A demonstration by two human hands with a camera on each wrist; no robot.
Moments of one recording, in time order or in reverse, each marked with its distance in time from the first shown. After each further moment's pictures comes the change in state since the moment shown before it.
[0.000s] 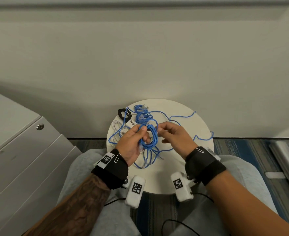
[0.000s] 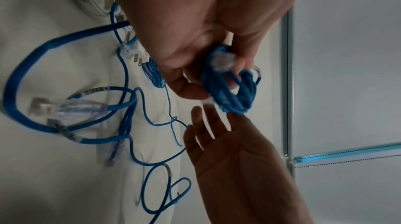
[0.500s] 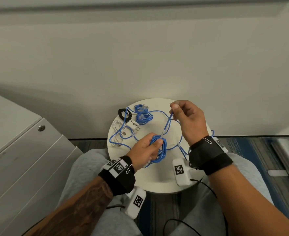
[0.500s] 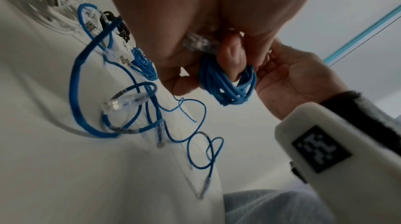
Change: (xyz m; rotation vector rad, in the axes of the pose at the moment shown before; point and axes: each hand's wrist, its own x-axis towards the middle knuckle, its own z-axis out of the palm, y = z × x) left_hand -0.012 -0.017 0.017 0.455 -0.200 -0.055; right_hand 0.007 -0.032 -0.021 0.110 0.389 -0.293
